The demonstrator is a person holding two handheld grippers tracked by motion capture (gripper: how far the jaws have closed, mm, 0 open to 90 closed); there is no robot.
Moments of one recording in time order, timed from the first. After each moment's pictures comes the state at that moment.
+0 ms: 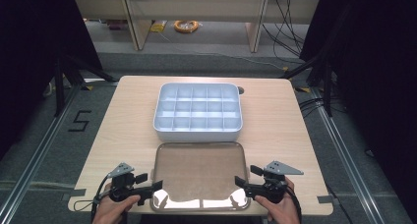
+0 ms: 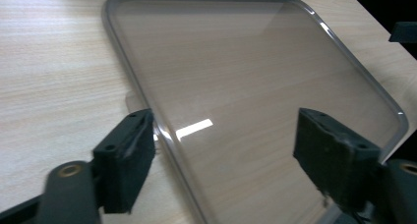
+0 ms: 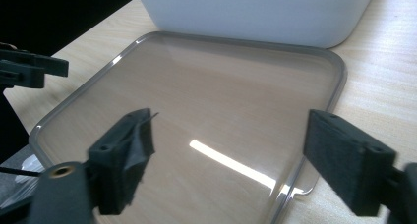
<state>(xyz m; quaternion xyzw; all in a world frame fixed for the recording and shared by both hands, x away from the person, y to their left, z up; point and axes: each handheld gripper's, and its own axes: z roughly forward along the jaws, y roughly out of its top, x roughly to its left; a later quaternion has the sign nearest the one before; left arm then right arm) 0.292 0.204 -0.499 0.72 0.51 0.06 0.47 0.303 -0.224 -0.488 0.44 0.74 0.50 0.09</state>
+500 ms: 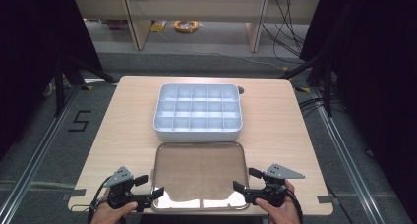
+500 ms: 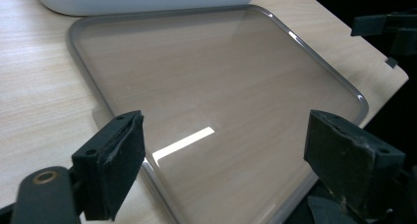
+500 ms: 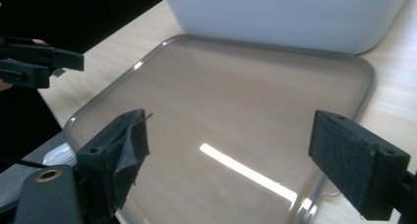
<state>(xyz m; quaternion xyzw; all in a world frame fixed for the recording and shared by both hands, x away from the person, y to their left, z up) 0.270 0.201 -0.488 0.73 0.46 0.06 0.50 0.292 -0.222 -0.483 0.41 0.74 0.52 0.07</state>
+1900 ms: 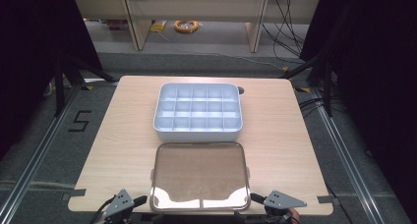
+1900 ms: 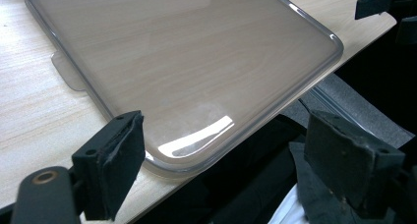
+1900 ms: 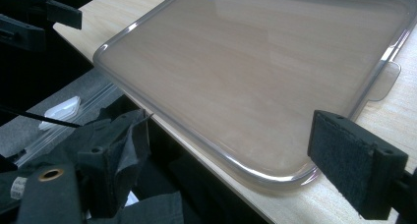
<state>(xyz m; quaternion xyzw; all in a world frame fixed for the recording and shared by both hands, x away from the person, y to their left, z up) 0.217 0.193 -0.493 0.76 0.43 0.07 0.48 0.230 -0.222 -0.493 0.39 0.79 0.47 0.07</state>
